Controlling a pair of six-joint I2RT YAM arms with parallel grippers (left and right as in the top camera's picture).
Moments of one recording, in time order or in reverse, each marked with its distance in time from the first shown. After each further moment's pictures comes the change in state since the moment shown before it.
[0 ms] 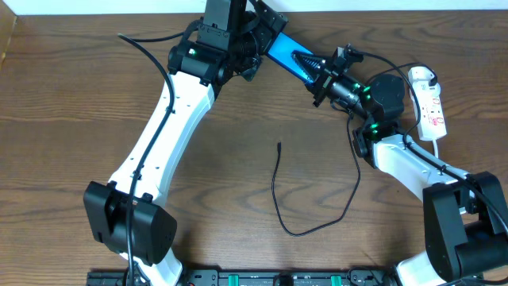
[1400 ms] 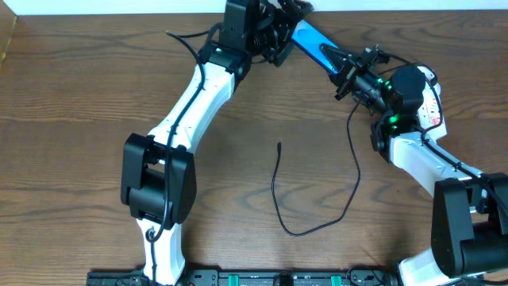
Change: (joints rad) left arm 0.002 0.240 -0.028 0.494 0.264 -0.126; right arm -0.131 0.000 0.000 -0.105 0.024 0.000
